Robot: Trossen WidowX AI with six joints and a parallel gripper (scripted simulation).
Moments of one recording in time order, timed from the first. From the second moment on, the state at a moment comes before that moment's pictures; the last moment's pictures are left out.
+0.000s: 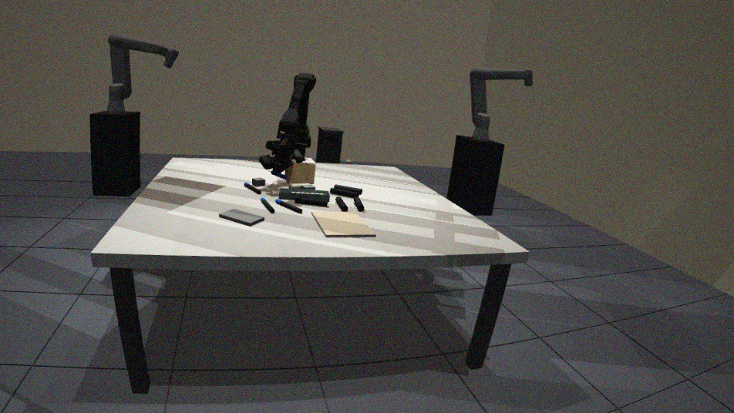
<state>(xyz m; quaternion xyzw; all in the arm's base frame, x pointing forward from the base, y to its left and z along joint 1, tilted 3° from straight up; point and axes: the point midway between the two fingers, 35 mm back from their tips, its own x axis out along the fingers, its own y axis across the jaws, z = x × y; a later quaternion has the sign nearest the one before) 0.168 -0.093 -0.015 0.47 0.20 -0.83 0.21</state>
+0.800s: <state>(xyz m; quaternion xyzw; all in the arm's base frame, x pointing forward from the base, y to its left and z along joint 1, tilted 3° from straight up) 0.216 -0.065 0.003 0.22 0.55 -0.65 0.47</state>
